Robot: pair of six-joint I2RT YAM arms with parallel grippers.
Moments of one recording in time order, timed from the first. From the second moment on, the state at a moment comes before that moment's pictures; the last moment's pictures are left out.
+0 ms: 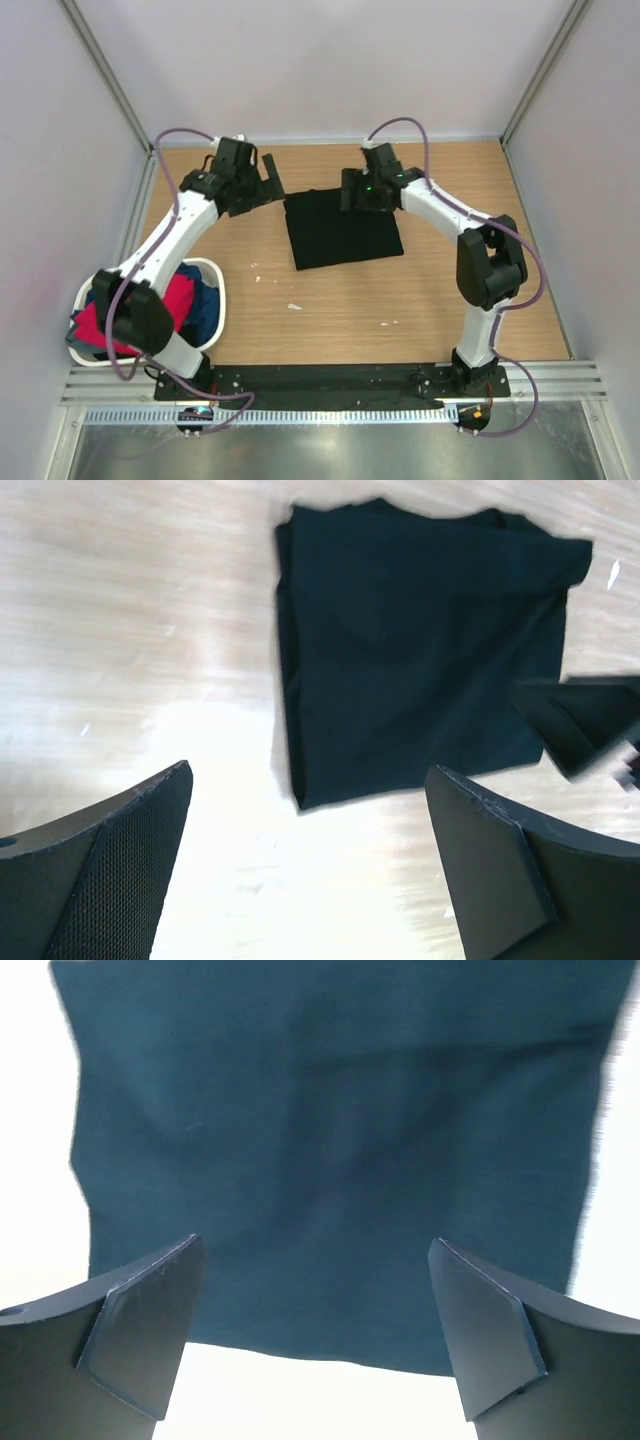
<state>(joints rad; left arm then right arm) -0.36 1.60 1.49 -0.71 -0.05 -0.61 0.41 1.87 1.49 -0.48 -0.04 0.38</state>
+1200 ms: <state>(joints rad) -0.36 1.39 1.40 -1.08 -0.19 -0.65 0.11 2.48 2.14 -0.50 0.27 0.09</state>
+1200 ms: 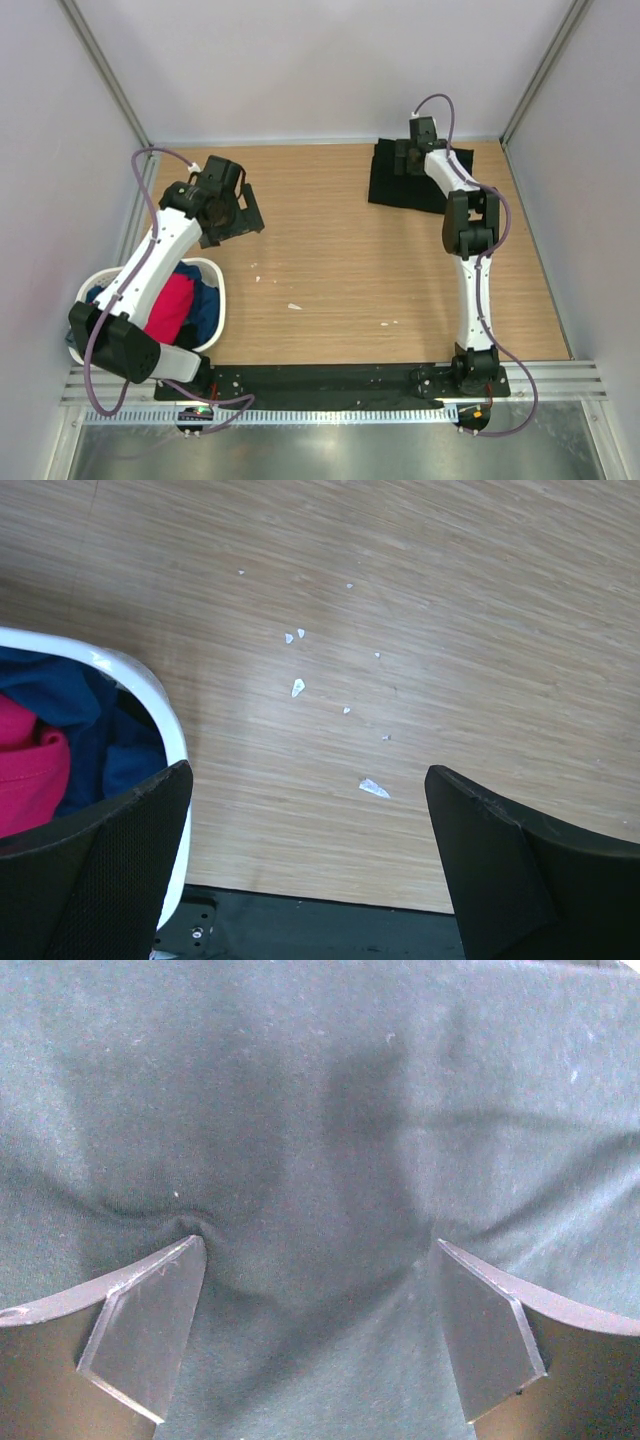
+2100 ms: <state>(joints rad) -0.34 1.59 1.62 -1.12 -0.21 -0.59 -0.16 2.53 2.26 -0.59 -0.13 -0.39</state>
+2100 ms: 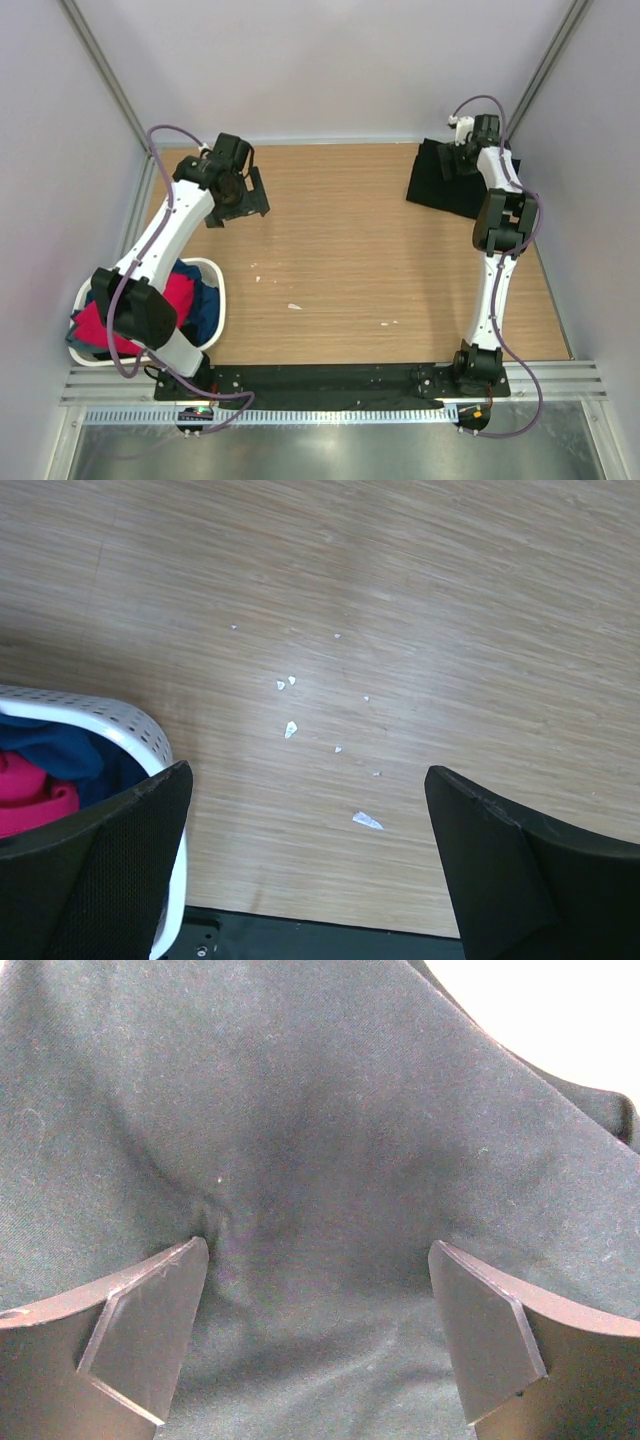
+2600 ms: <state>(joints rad) -0.34 1.52 1.61 -1.04 -0.15 -0.55 -0.10 2.23 2.06 -0.74 -0.16 -0.40</state>
